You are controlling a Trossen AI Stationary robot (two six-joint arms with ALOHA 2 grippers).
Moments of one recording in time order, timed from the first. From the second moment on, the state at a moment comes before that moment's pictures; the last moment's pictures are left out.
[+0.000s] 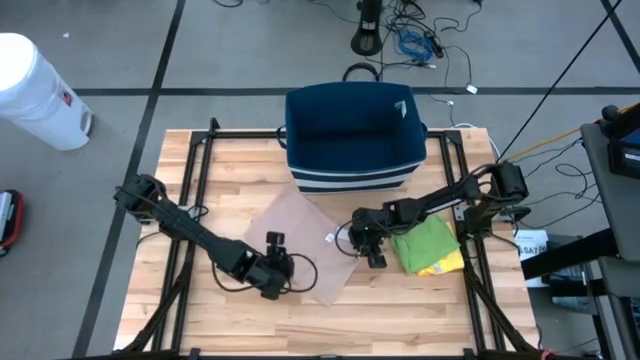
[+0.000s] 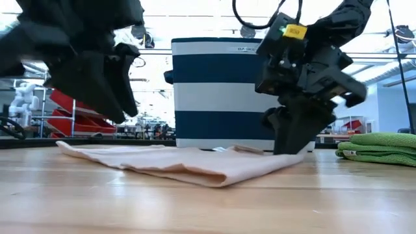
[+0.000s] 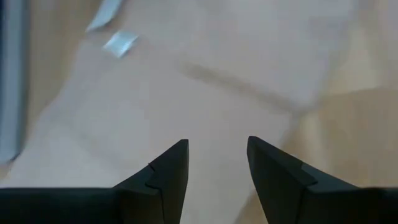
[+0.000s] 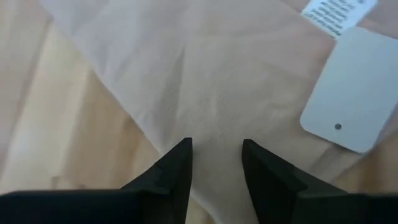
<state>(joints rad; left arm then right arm) -0.52 1.64 0.94 -0.41 -0.43 -0.21 0.05 1.70 0.78 -0.09 -0.27 0.01</state>
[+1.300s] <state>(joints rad) -0.46 1.64 0.76 -0.29 -0.34 -0.65 0.02 1.52 0.77 -0.03 -0.24 -0.25</state>
